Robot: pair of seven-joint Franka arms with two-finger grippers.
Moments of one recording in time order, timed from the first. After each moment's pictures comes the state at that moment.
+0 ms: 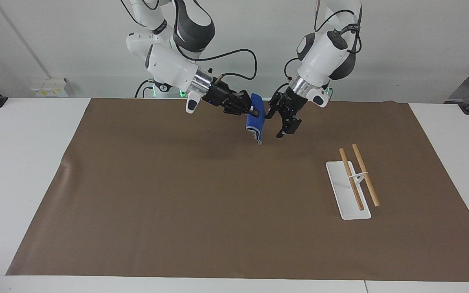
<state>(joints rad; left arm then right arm) -0.15 -0.18 -0.39 -2.22 -0.52 2.35 -2.05 0.13 -0.05 0.36 -2.04 1.24 2.34 0.18</state>
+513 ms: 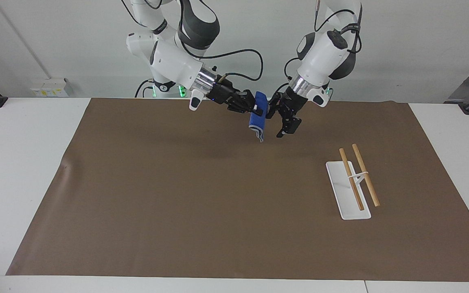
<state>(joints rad) -0.15 -0.18 -0.39 -2.22 -0.52 2.35 -2.05 0.14 -0.05 0.36 -2.03 1.24 2.36 0.25</state>
